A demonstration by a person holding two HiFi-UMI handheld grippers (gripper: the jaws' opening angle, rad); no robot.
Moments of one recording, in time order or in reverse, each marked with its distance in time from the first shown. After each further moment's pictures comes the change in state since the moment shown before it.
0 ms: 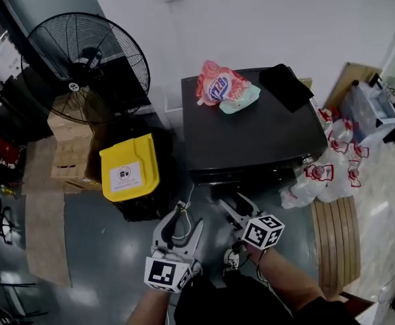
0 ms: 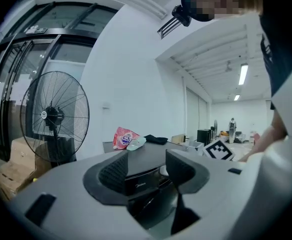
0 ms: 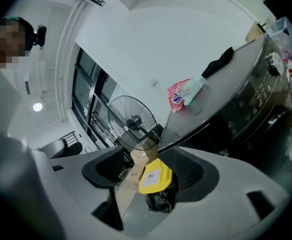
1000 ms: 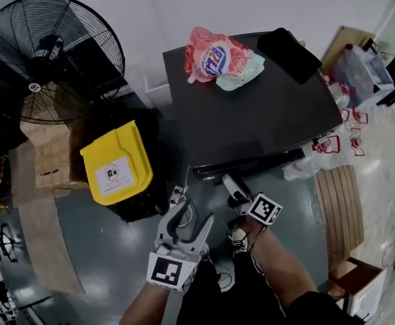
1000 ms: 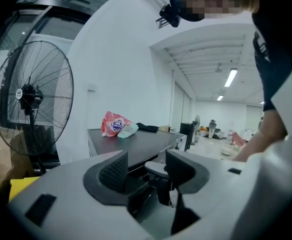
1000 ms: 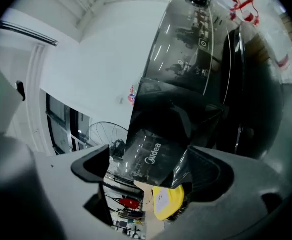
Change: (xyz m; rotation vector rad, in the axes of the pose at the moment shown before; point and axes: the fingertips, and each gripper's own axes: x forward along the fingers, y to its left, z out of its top) left arm 0.062 0.052 -0.058 -0.028 0.133 -0.247; right arm 0.092 -0.105 -0.031 0.395 -0.223 -0.082
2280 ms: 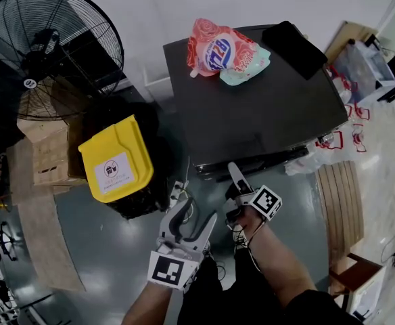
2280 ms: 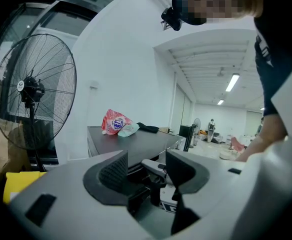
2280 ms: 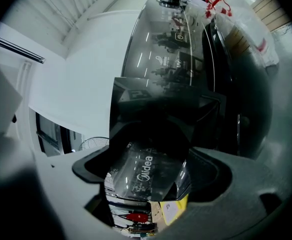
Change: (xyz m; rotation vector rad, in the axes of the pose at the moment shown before) left arm 0.004 0.010 -0.006 -0.050 -0.002 -0.015; right arm 0.008 -0.034 -0.003 0.259 -0.115 -0.164
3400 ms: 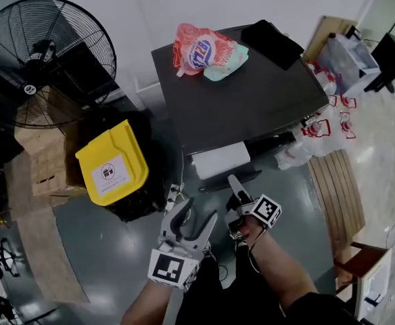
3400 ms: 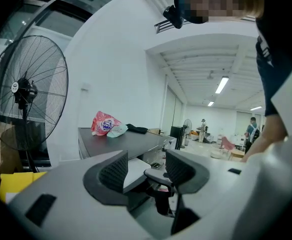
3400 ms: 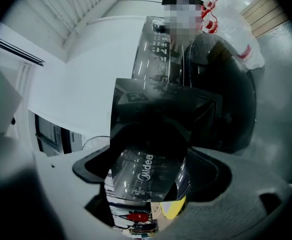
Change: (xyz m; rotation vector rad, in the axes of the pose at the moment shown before) left arm -0.036 -0.047 -0.004 0.032 -0.019 -0.096; right arm -0.086 -0.011 -0.024 0.026 -0.024 -0.011
